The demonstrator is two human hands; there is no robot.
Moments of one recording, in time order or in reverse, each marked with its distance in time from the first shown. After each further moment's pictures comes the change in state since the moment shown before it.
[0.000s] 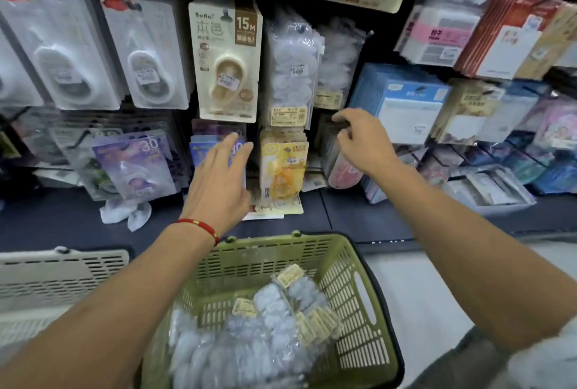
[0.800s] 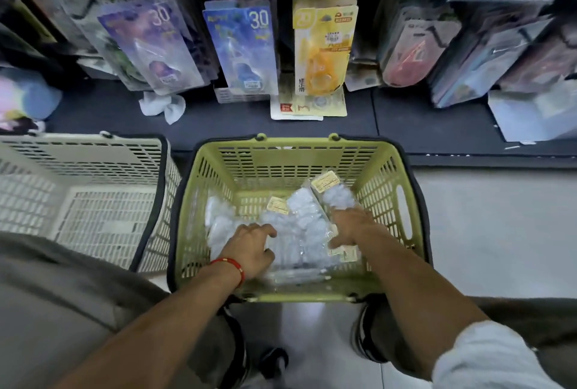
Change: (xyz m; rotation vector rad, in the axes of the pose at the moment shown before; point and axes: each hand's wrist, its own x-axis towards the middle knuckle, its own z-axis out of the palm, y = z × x) left_hand -0.213 0.002 0.145 -0.128 -0.872 -0.435; right_hand -0.252 0.058 0.240 -0.260 -1.156 0.144
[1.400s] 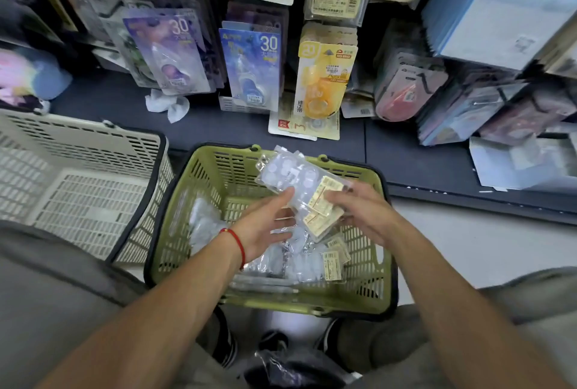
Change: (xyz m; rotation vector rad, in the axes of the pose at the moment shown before) left_hand 0.008 0.080 -0.040 -1.555 -0.045 -0.157; right_hand -0.101 0.021 -0.112 1.282 0.055 -0.236
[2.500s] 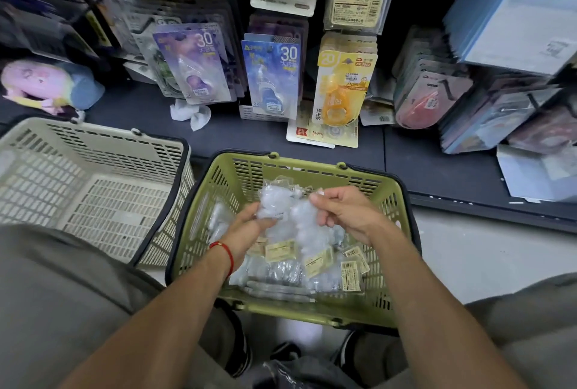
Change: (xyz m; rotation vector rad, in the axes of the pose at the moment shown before) left_hand 0.007 -0.012 -0.058 0.222 0.185 0.157; right_hand 0.034 -0.003 0.040 0.087 -0.154 -0.034
